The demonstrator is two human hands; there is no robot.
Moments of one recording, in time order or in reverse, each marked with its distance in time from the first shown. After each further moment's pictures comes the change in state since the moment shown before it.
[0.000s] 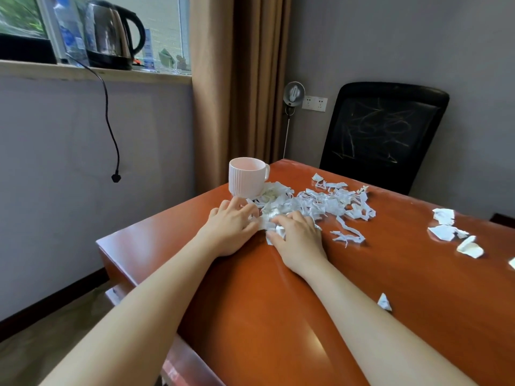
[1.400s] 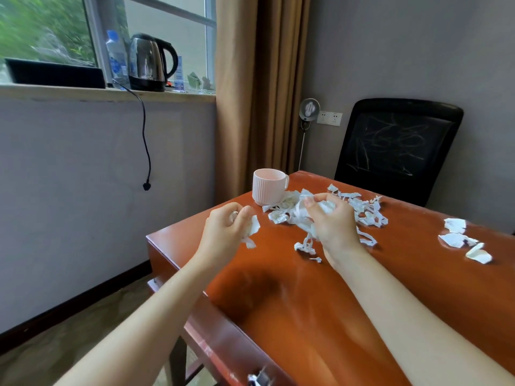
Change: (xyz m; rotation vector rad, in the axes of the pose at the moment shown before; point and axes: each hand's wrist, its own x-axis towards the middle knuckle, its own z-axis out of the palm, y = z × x) left_hand -0.089 0.023 -0.056 -0.804 0.481 -0.203; right_hand -0.032 -0.045 -0.063 0.911 0.319 0.177
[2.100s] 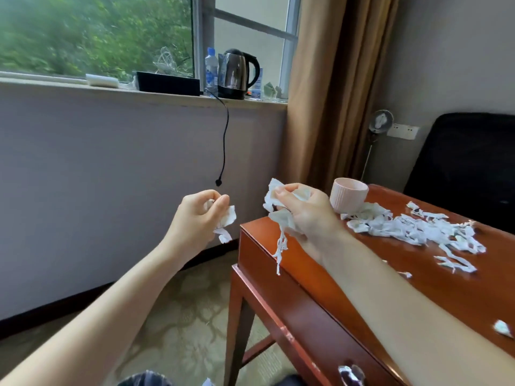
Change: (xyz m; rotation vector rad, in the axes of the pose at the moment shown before) left_hand -0.044 -0.010 -0.184 0.135 0.206 -0.021; right_hand -0.086 -0.091 0.123 0.387 -0.547 0.164
